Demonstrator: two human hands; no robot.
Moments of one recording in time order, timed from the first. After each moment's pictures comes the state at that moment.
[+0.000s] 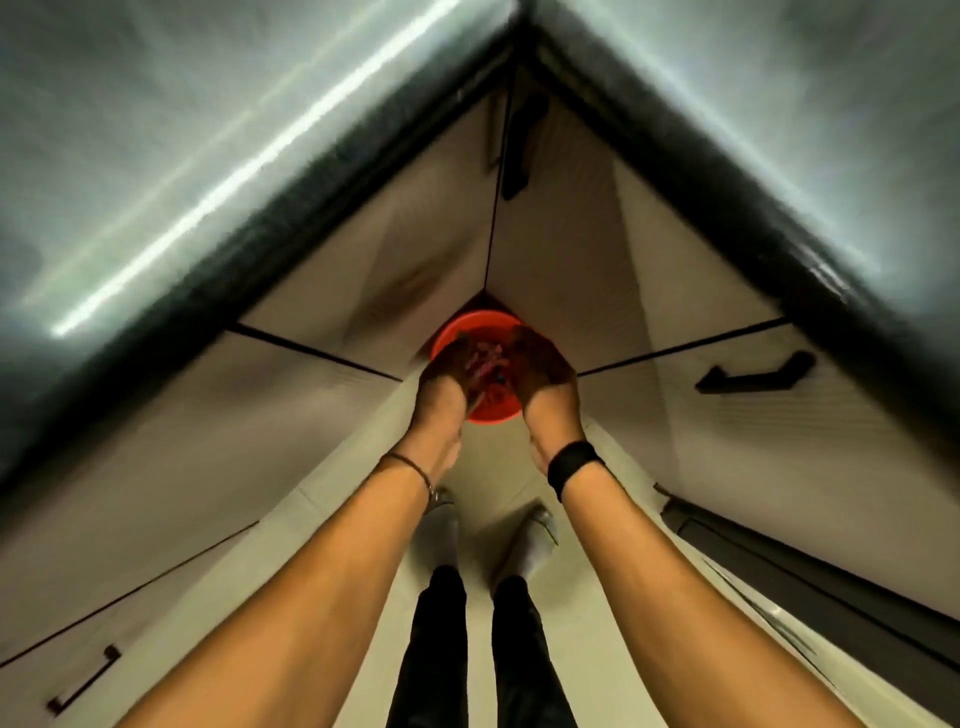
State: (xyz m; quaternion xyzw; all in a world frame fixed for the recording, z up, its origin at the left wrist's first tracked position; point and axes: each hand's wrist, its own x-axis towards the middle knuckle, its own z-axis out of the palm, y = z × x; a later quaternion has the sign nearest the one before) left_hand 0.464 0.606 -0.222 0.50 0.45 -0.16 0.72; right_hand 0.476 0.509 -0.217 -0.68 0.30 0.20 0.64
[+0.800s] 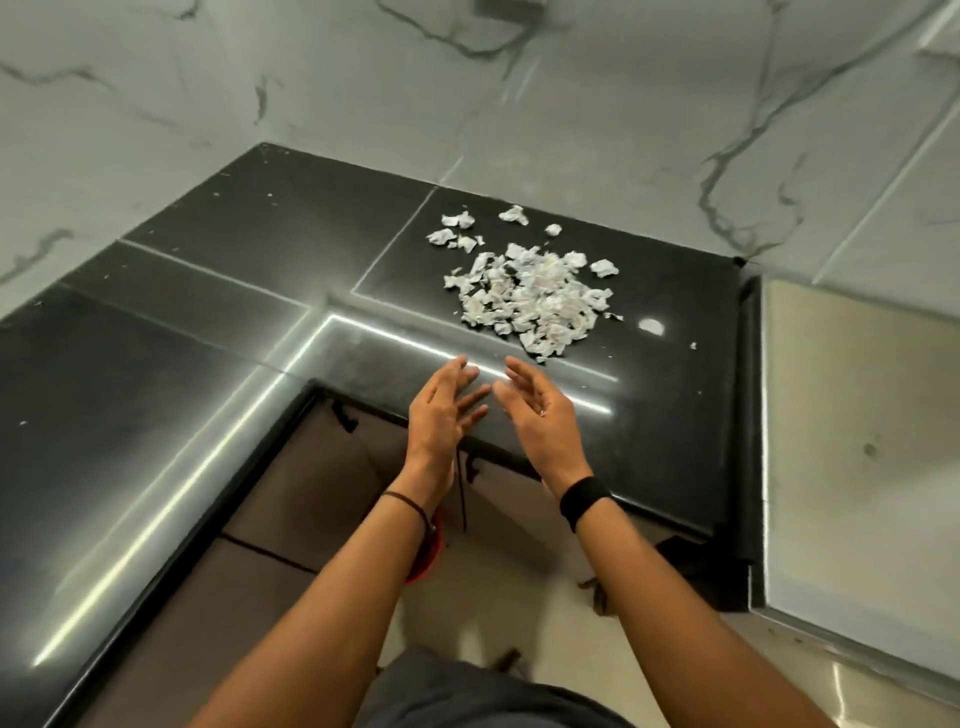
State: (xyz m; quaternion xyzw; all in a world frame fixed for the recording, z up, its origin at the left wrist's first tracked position) left_hand 0.461 0.433 0.118 0.58 0.11 -0.13 0.80; right_hand 0.430 0.309 0.112 -0.71 0.12 -0.07 0.70
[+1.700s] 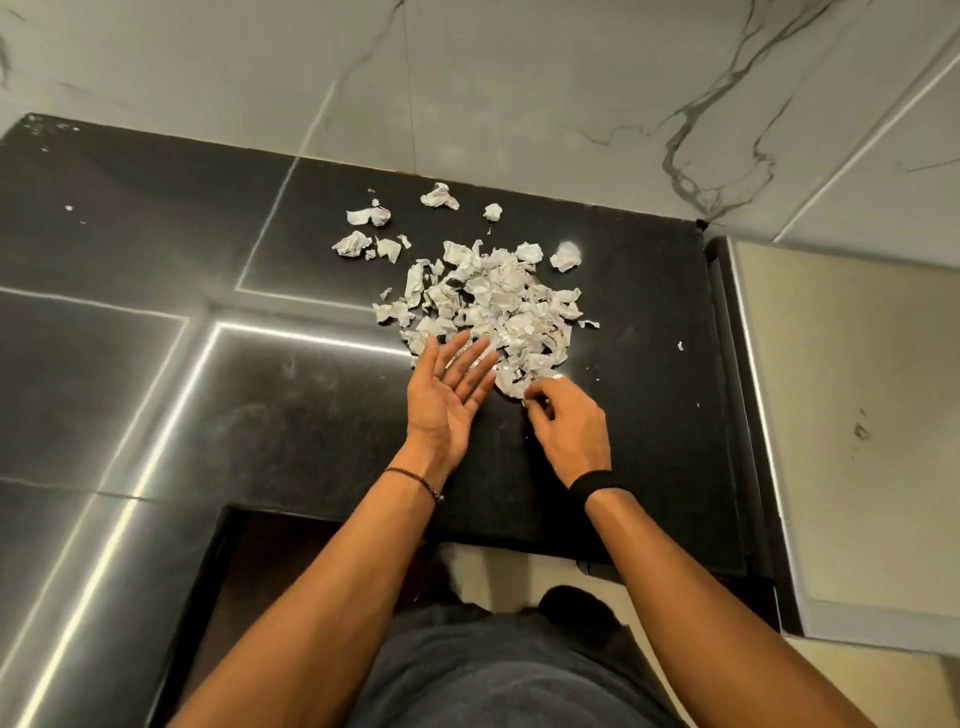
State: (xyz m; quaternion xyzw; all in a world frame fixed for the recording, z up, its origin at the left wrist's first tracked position) left_hand 0.638 0.373 0.069 0.41 0.15 -0.32 0.84; right_hand 0.544 0.239 0.046 -0.92 0.25 -0.10 0.29
